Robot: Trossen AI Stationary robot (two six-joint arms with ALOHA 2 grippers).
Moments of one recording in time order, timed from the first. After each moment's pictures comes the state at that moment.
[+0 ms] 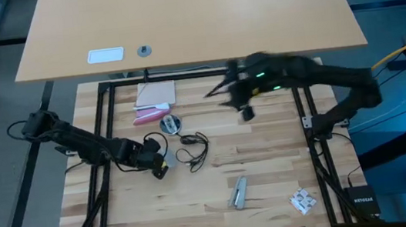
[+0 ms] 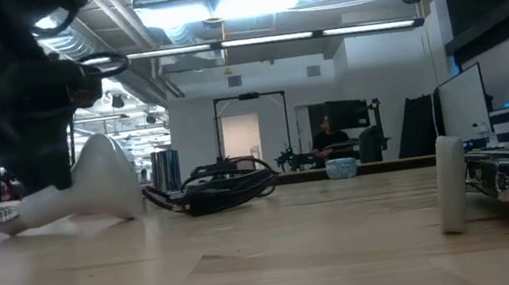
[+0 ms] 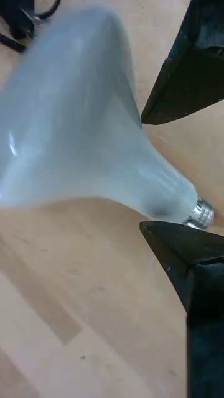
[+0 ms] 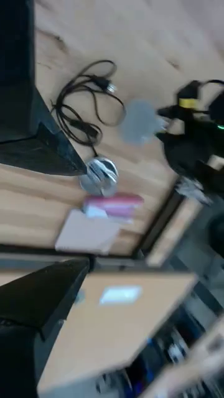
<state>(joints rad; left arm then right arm) -0.31 1.33 0.70 -0.65 -0.22 -1.14 -0.12 1.38 1.64 -0.77 0.00 -0.63</state>
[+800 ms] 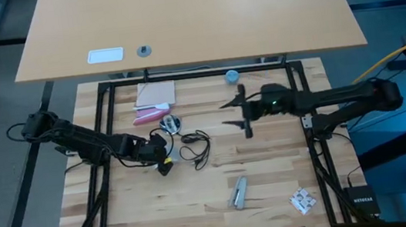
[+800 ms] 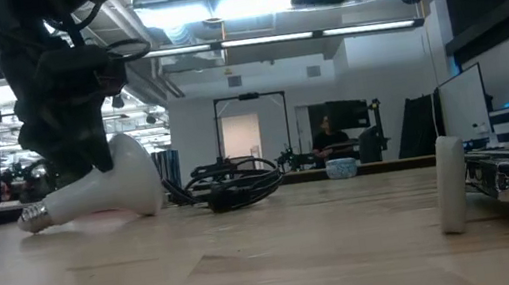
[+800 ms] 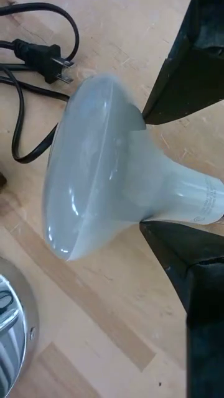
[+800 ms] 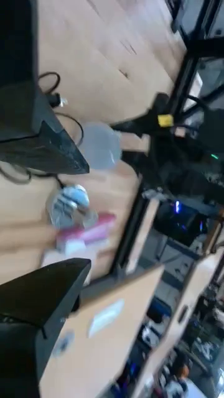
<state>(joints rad) -0.23 1.33 0.70 -0.51 -0.25 -0.97 -0.12 1.18 0.71 0.23 -0.10 -0.38</state>
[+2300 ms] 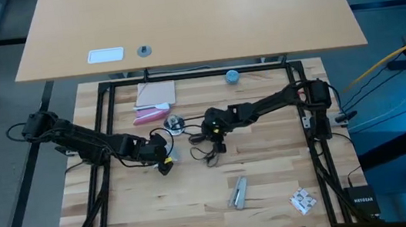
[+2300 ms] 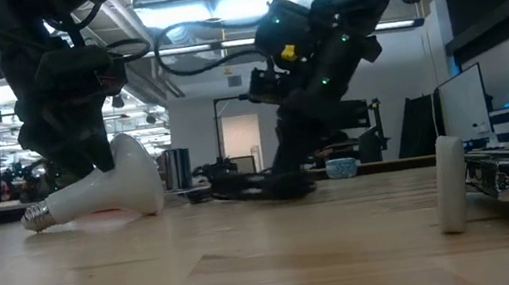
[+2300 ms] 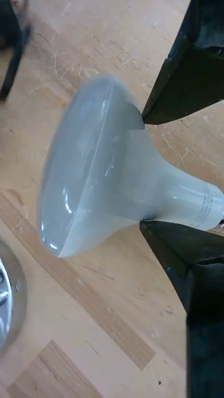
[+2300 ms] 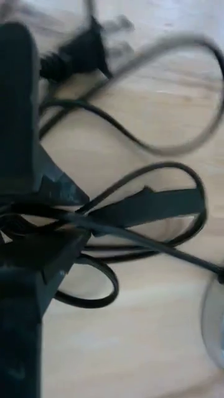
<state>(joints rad) -0.23 1.33 0.69 -0.51 -0.25 -0.97 -0.12 1.93 1.09 -0.11 -0.14 -0.09</state>
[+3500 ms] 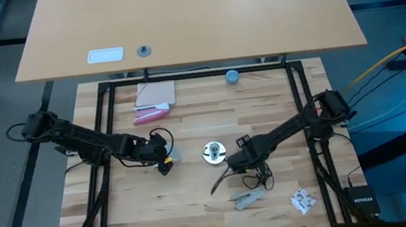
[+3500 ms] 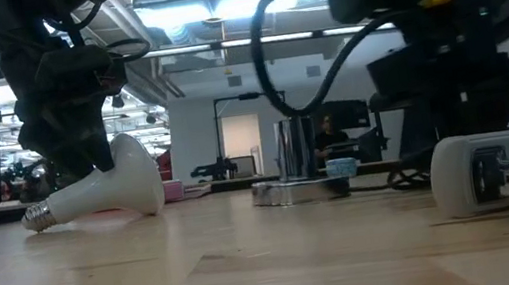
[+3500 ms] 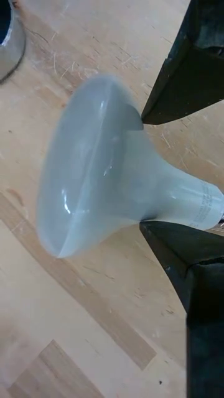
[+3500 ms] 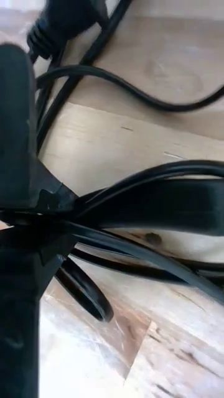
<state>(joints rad) -0.23 1.33 0.69 -0.51 -0.25 -0.97 0.32 1.83 1.09 -0.85 0.04 -0.06</state>
